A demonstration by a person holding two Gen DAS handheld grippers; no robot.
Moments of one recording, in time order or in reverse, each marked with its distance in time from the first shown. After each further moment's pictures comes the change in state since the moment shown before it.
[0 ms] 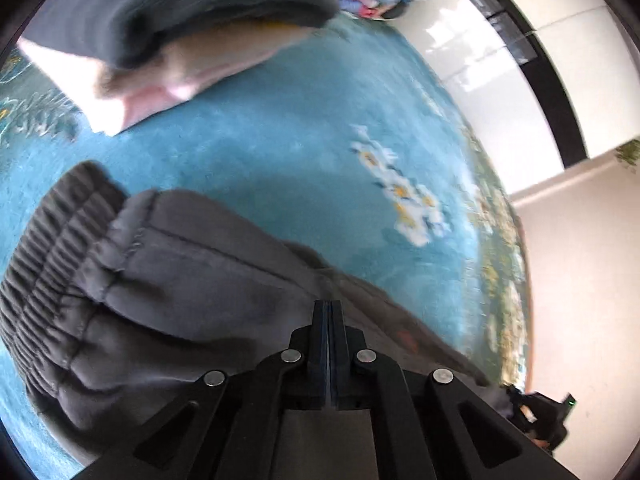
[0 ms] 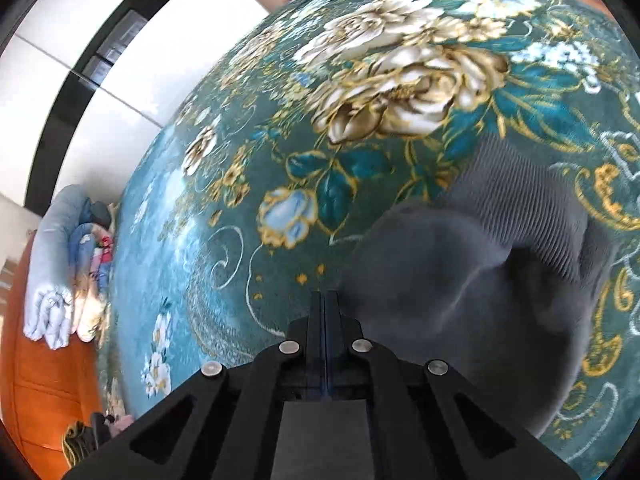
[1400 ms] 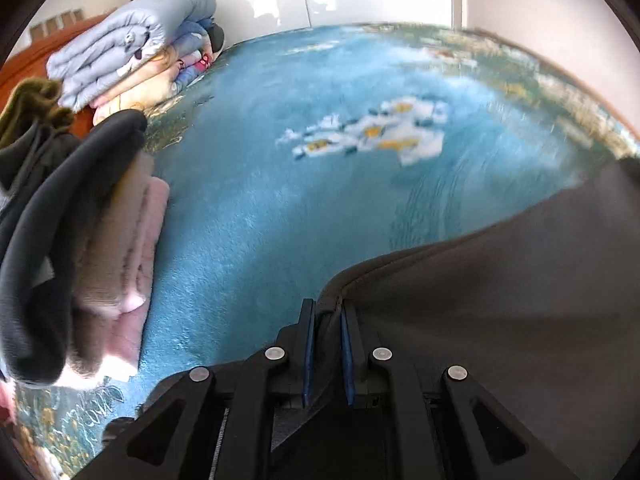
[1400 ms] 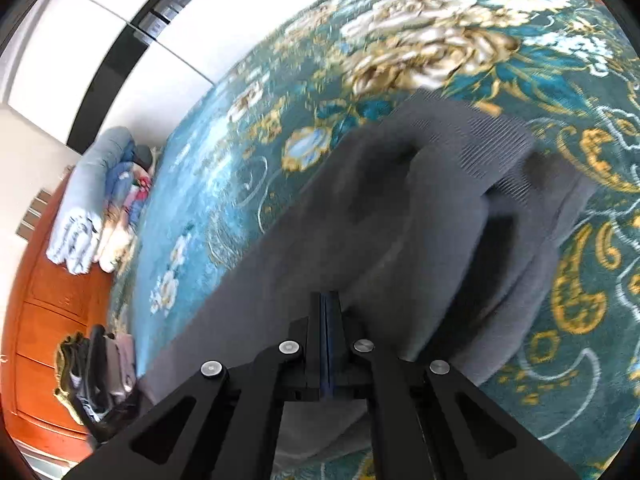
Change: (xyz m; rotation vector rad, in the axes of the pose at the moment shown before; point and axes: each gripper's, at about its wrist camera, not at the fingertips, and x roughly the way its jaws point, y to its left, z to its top) left arm 0.057 -0.046 -0.015 0.932 -0.001 0.418; right arm -0.040 -0.044 -0.046 -0.156 0.058 0.132
